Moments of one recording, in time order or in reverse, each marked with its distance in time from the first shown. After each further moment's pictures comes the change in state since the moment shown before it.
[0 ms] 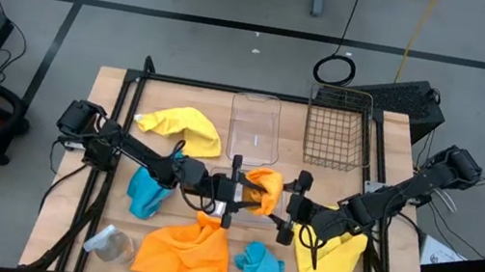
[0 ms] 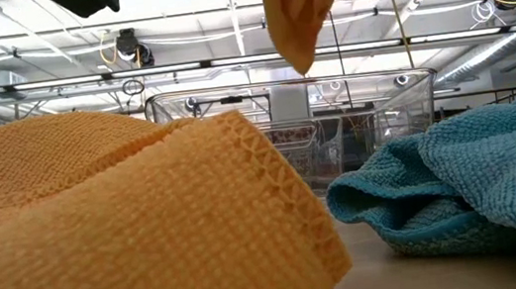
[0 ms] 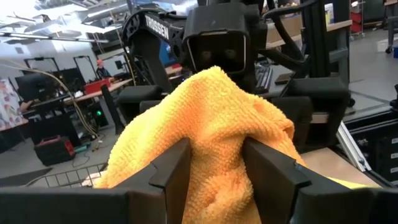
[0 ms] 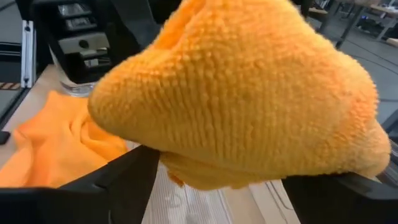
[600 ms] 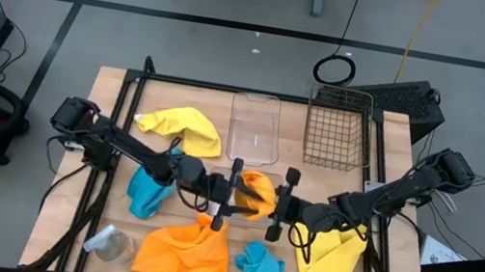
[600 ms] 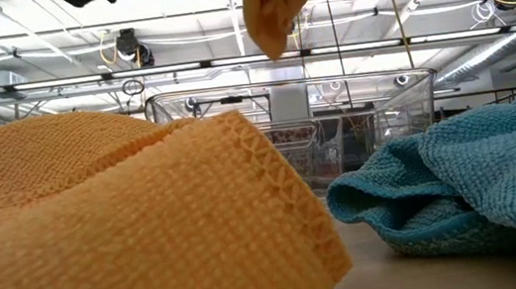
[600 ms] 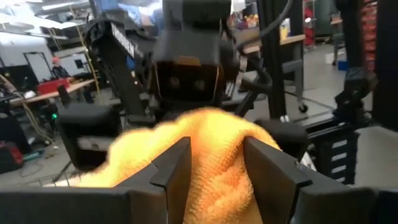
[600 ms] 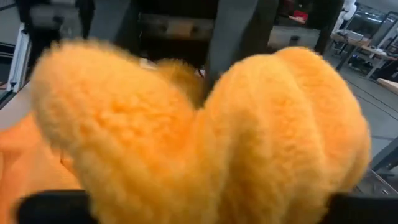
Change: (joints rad) left arm -0.004 -0.068 0.000 -0.090 0.157 -0.073; right arm -0.067 0.094 0.000 0.234 -0.053 -0.233
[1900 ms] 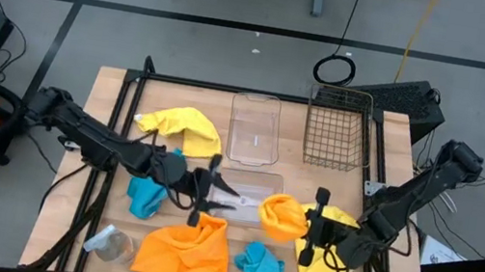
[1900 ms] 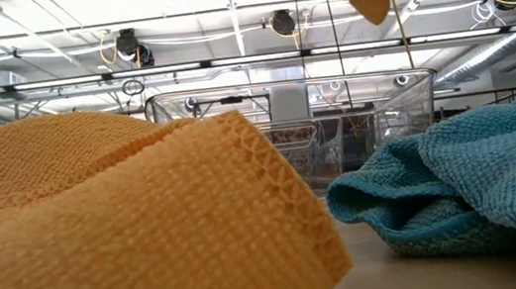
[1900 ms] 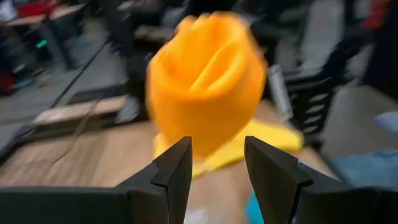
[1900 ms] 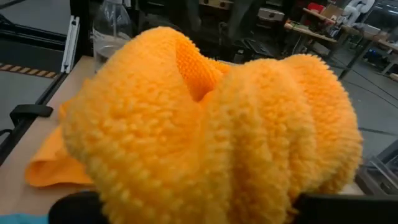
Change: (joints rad) left arm -0.057 -0.233 -0.029 -0.460 -0.084 -0.139; right arm 0.294 -0.169 0.001 -0.365 0.212 0.223
